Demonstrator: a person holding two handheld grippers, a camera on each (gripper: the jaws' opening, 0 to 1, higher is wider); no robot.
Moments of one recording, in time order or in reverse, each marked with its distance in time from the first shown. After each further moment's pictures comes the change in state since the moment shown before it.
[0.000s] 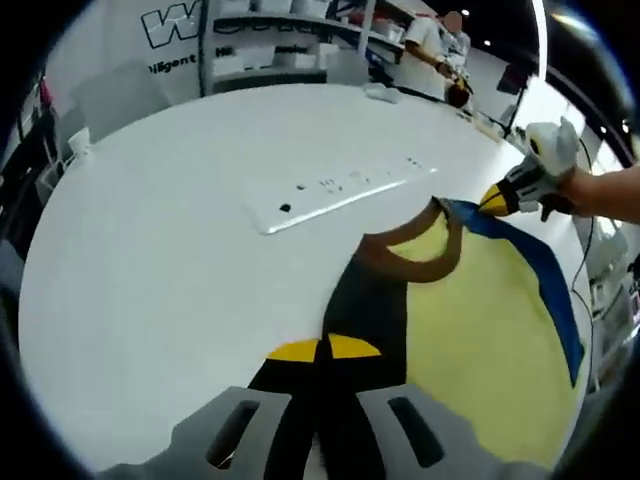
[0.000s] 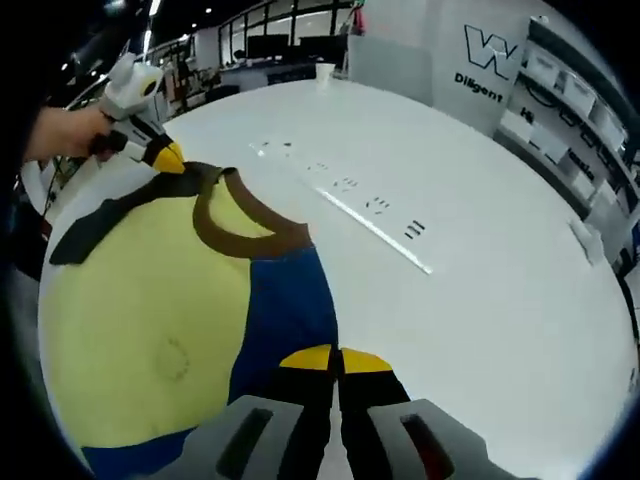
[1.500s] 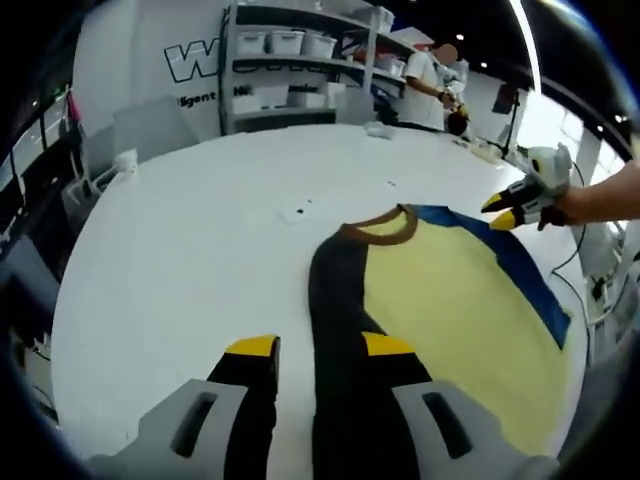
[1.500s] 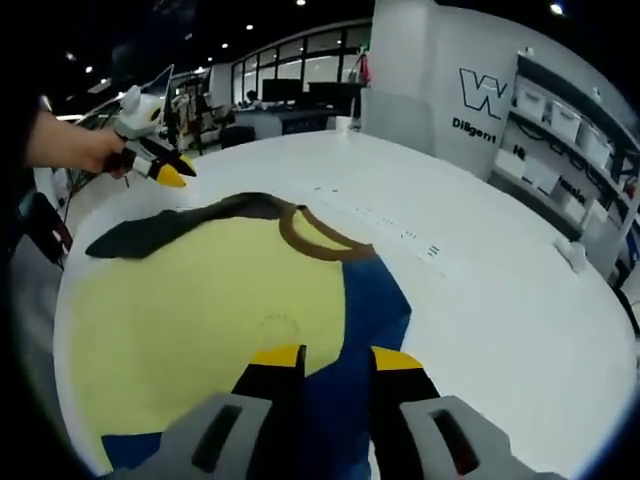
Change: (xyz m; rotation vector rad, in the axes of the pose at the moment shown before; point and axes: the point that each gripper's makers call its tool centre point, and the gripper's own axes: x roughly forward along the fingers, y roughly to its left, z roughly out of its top) left arm -0.136 -0.024 -0.067 0.024 -0.181 0.074; right arm -0.085 0.078 -0.025 -0.047 -0.223 0.012
